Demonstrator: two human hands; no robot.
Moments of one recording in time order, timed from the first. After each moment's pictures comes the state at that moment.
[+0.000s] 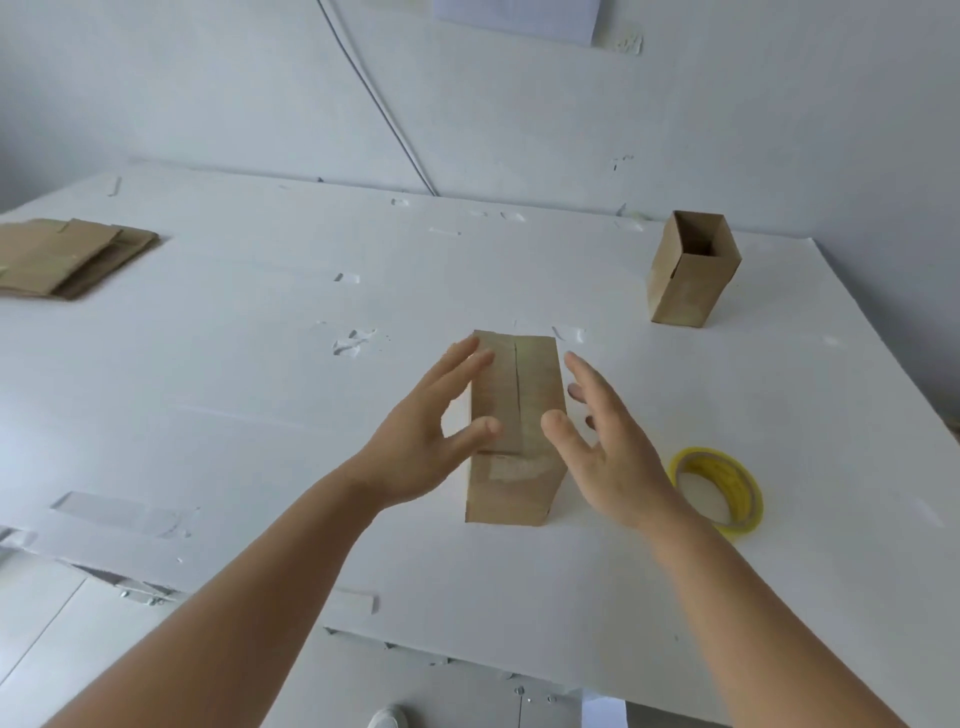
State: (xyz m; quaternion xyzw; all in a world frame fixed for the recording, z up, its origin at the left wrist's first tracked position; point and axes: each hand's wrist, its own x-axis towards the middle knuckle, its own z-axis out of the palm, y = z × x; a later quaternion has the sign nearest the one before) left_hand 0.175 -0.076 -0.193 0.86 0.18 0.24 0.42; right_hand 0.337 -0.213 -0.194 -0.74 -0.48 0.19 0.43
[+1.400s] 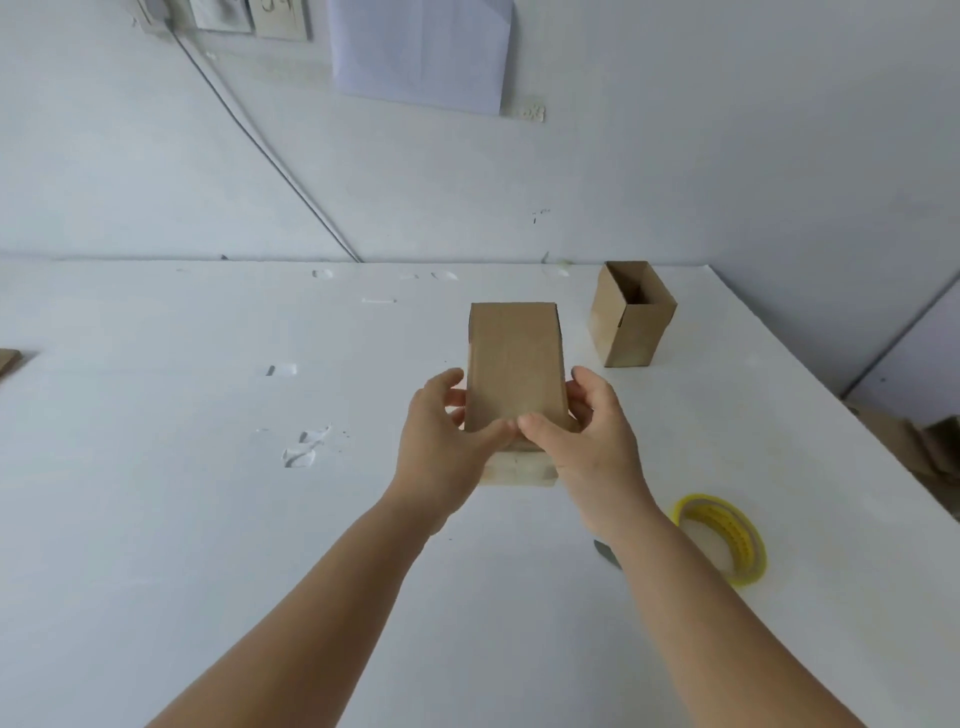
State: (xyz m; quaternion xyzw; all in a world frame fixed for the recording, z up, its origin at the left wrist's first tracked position) left_hand 0.238 -0.023 -0.154 0.70 0.29 0.26 0.60; right_hand 0.331 -0.131 -0.154 -0.74 -0.22 0.15 0.62
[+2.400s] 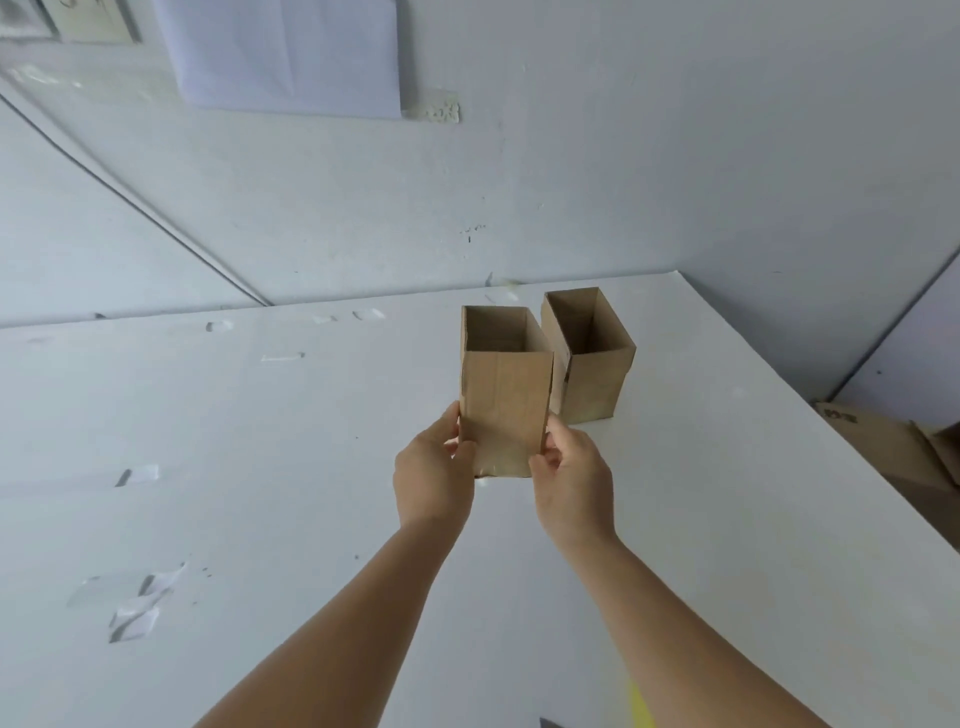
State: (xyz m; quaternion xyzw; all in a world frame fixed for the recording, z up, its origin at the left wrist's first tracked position) left_hand 0.445 0.012 -0.219 0.75 0.38 0.25 0.47; right_hand 0.515 -0.099 -0.230 -0.87 -0.23 0.00 0.44
